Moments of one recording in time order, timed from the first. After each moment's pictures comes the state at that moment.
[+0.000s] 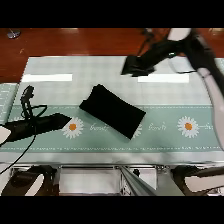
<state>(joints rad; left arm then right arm) -0.09 -0.55 0.49 0.94 -0.98 -1.58 0.26 -1.61 1.76 -1.03 1.41 1.59</state>
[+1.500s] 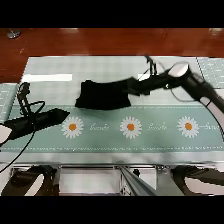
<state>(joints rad) -0.09 -0.56 0.49 0.95 -0.88 -1.56 0.27 -1.44 1.28 -0.73 1.05 1.48</state>
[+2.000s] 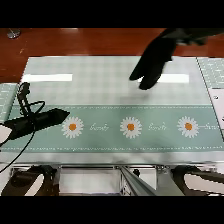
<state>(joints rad) -0.09 -0.56 0.49 0.95 -0.88 -1.56 -0.04 -1.40 1.96 -1.02 1.46 1.75</state>
